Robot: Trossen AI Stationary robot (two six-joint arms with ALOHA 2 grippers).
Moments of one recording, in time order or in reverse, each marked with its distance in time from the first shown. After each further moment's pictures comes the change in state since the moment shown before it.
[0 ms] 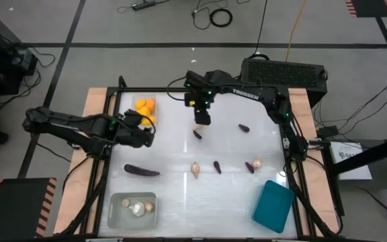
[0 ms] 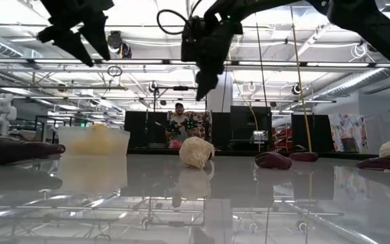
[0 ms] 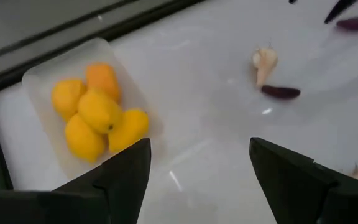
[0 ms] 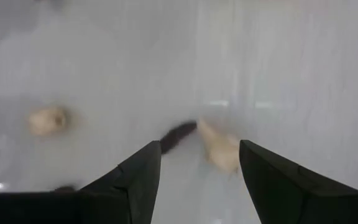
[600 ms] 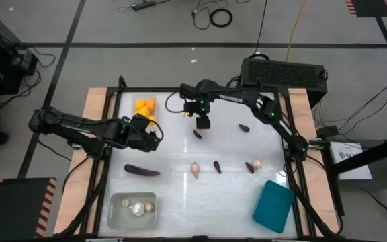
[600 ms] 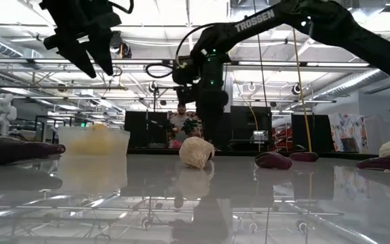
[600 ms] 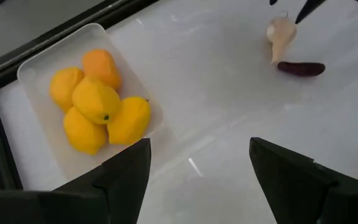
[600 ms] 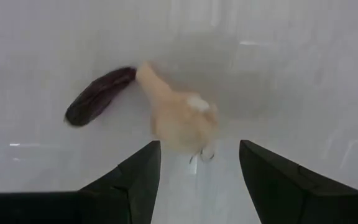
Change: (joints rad) left arm -0.001 0.126 0.000 0.004 0.018 0.001; right arm 0.005 0.197 -0.001 -0.031 0.213 -0.062
